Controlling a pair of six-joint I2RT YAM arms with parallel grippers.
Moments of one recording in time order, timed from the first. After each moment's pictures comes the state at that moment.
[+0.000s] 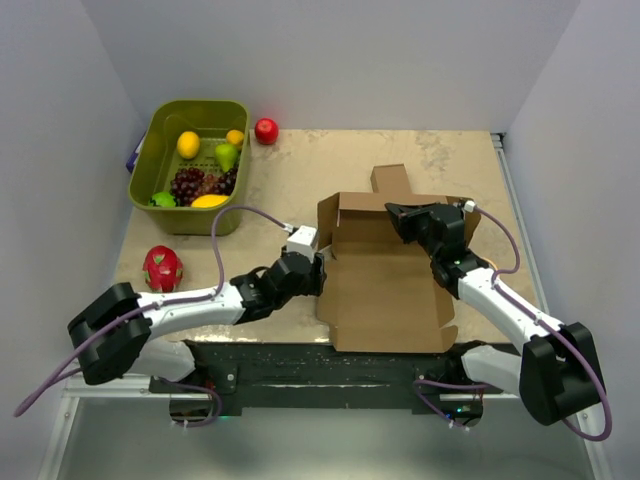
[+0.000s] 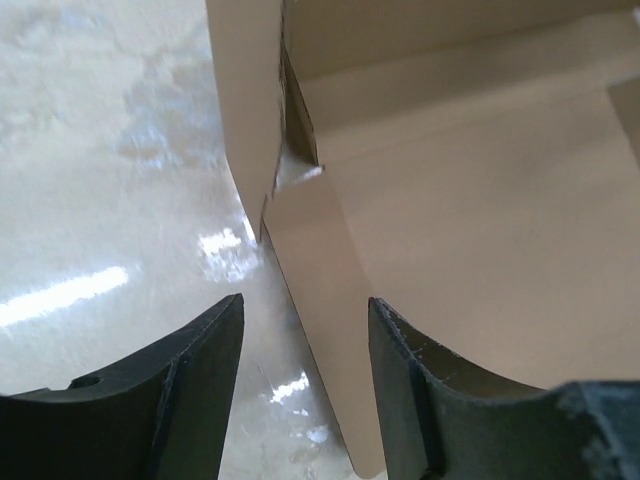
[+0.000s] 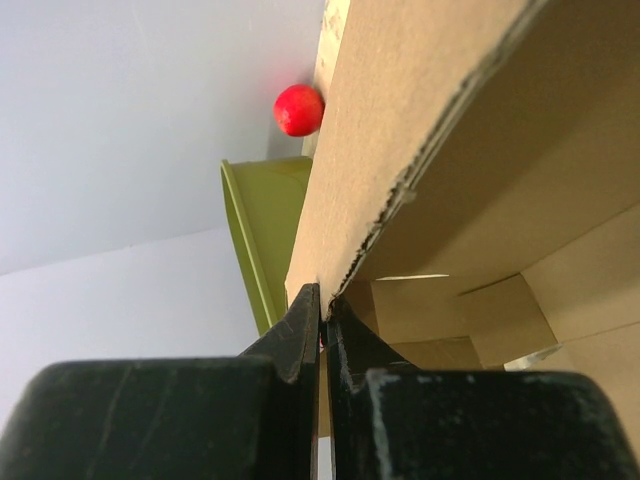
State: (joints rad) left arm -0.98 1.32 0.63 0.10 -0.40 -0.54; right arm 0.35 1.14 0.61 0.19 0.09 1.53
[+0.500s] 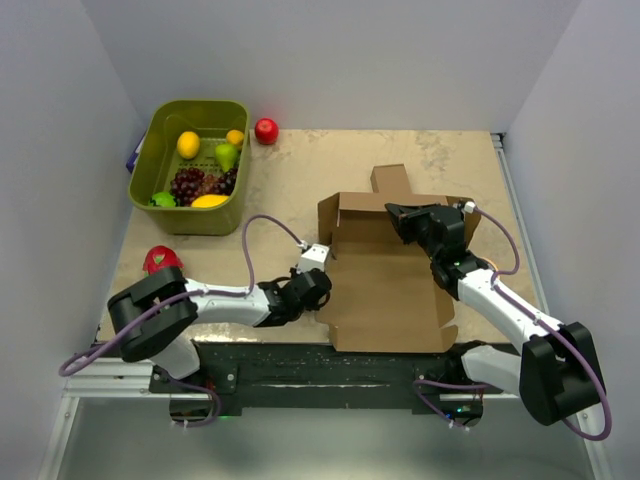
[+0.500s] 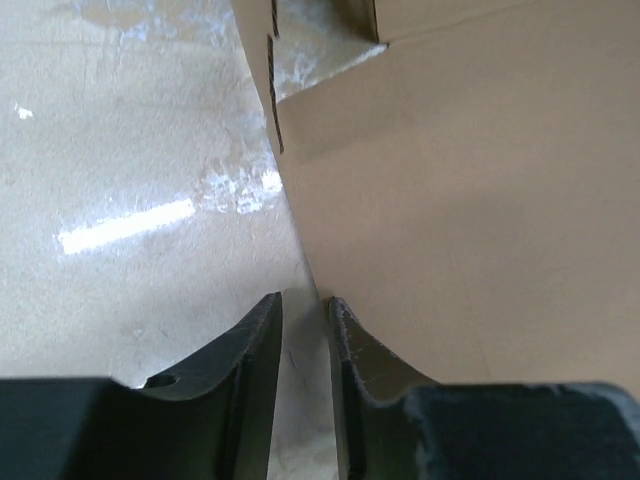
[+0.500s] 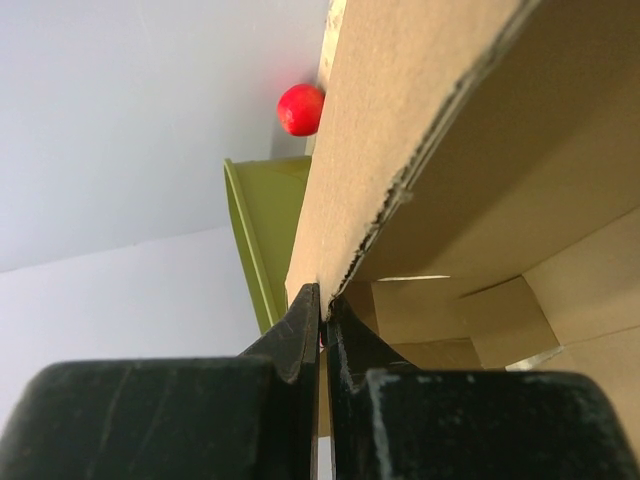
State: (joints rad) left arm -1.07 1.55 0.64 0.06 -0.50 -0.60; right arm 0.35 1.14 0.59 0.22 0.08 1.54
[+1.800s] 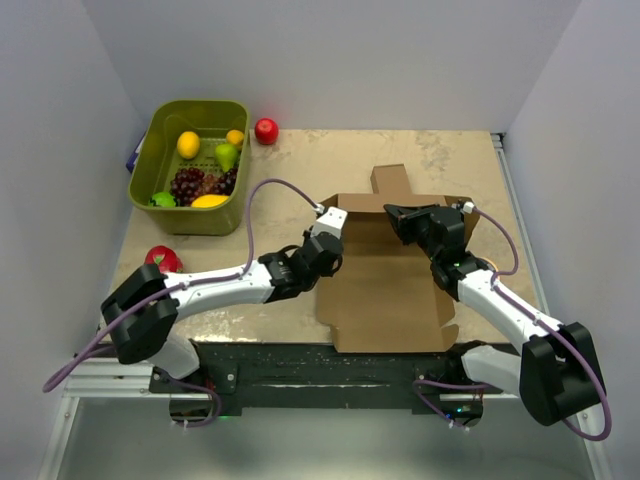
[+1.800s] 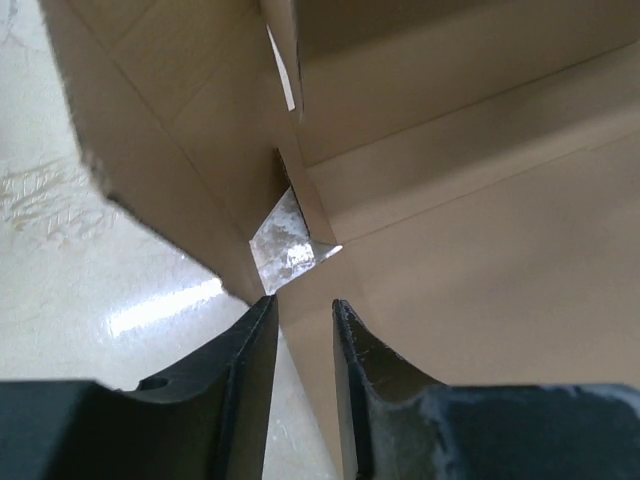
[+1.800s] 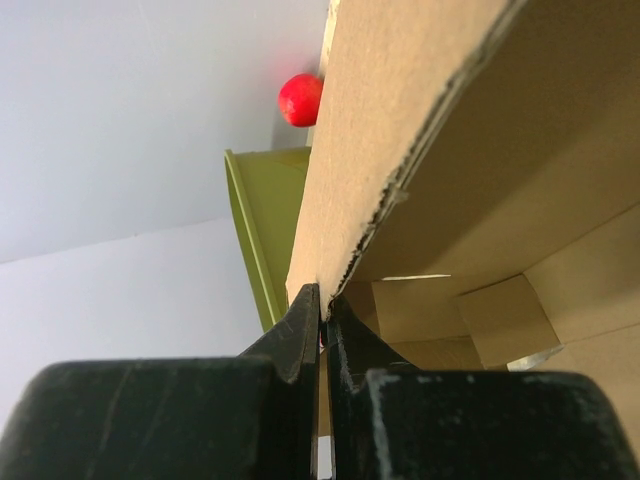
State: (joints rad) left arm -1.02 1.51 0.93 -0.09 -0.55 -0.40; right arm 0.35 1.14 0.58 0.23 0.06 1.54
